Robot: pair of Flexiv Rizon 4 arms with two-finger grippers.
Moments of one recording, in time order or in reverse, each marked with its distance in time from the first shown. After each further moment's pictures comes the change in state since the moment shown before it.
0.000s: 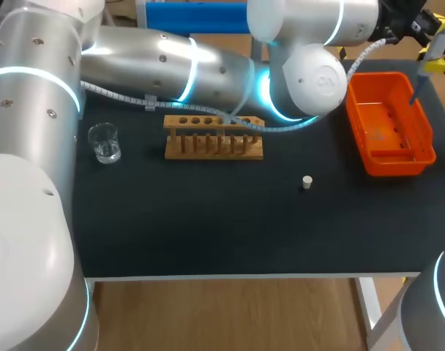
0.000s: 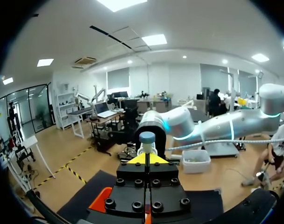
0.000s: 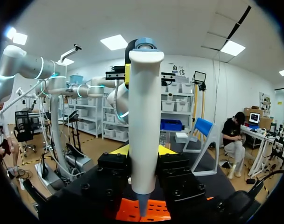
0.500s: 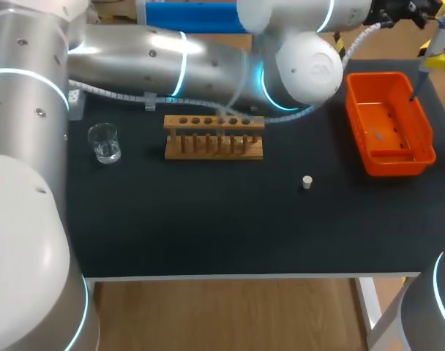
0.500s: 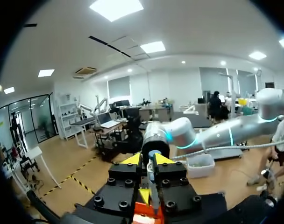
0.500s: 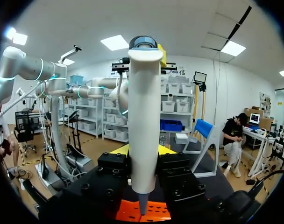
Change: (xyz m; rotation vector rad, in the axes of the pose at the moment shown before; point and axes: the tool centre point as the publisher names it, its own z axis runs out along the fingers) left arm -0.007 -0.045 -0.027 0.073 -0.003 0.072; right arm -0.001 0.008 0.000 0.001 0.004 0.000
